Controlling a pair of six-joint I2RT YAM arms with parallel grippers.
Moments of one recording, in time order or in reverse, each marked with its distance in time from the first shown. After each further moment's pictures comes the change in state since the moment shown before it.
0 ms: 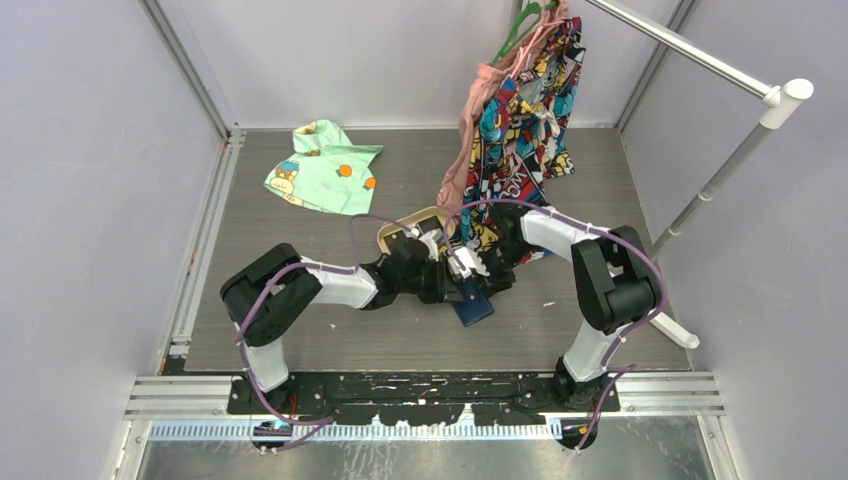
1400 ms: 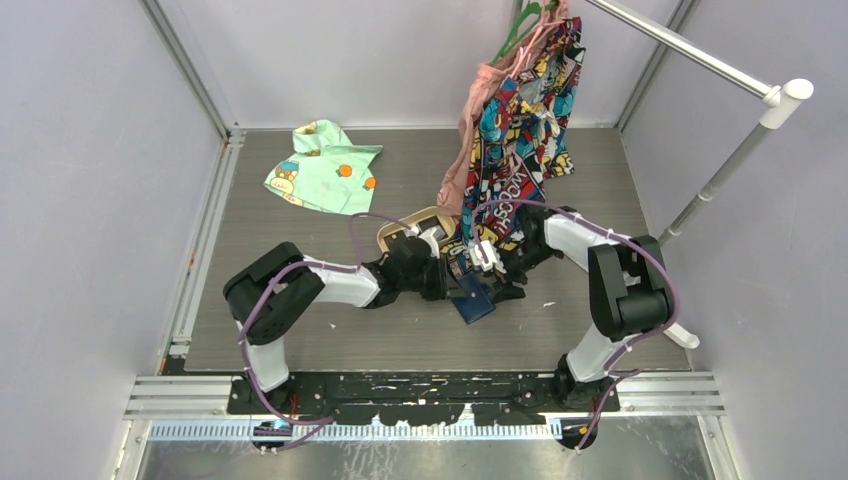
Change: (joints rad) left arm -0.001 0.017 0.021 0.007 -0.038 -0.015; right arm -0.159 -0.089 -0.111 0.065 -0.160 -0.008
